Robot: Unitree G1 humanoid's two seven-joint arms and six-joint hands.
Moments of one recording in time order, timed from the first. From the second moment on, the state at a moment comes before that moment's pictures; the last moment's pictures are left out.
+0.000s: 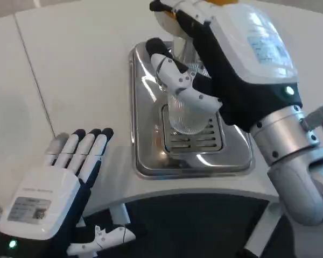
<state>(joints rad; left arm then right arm) 0.19 0.52 -0.05 -0.26 0.91 -0.19 0.27 -0.55 -0.22 0.30 -0.50 -0.96 0.27 0.27</state>
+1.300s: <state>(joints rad) -0.08 0.41 -0.10 -0.16 0.90 -0.09 0.28 -0.58 -0.28 0.29 -0.52 -0.97 0.26 0.37</state>
